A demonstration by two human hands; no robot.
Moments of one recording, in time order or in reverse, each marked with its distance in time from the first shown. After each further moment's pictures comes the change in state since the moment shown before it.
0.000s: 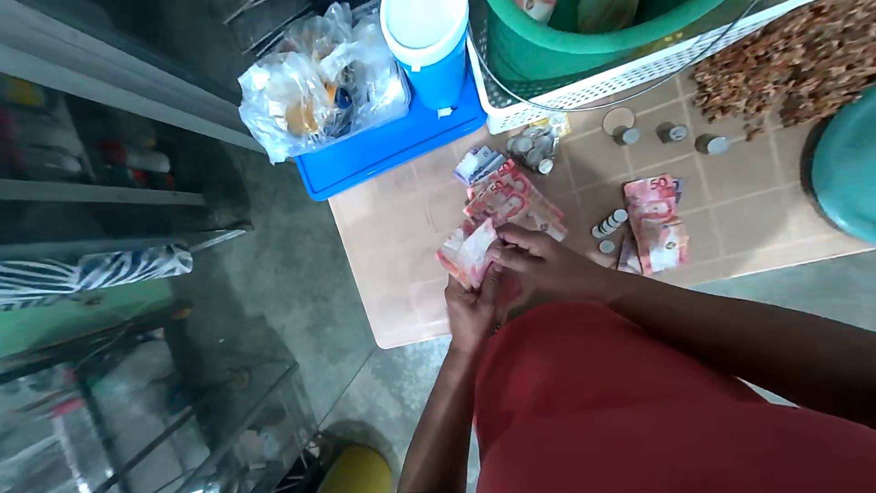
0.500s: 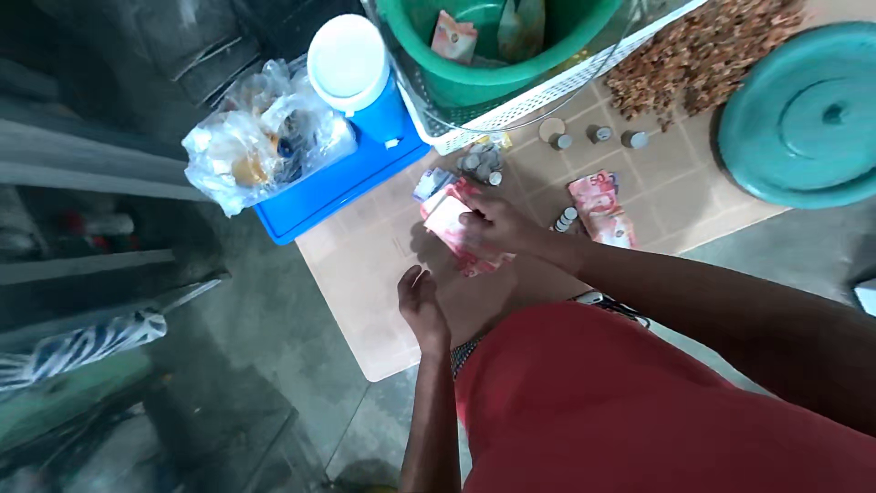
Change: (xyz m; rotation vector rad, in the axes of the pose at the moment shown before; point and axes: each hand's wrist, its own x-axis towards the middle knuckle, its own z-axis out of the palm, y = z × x) left_hand 0.027 -0.028 -0.009 -0.004 0.195 -0.292; right_hand 0.042 0.037 -0.042 -0.332 0.299 -0.043
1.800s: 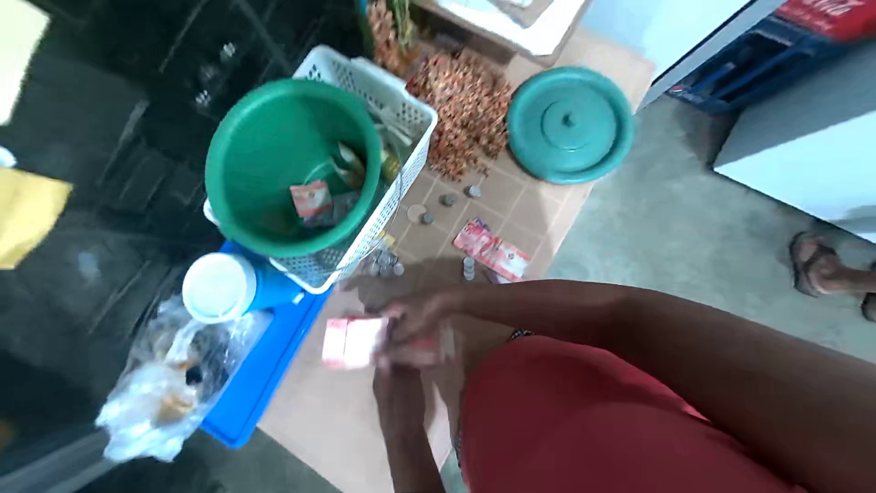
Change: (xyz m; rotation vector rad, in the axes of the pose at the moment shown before) left_hand 0.013 0.036 0.034 -0.164 -0.665 -0.086; right_hand -0.003 -0.021 -0.037 0.363 -0.359 0.027
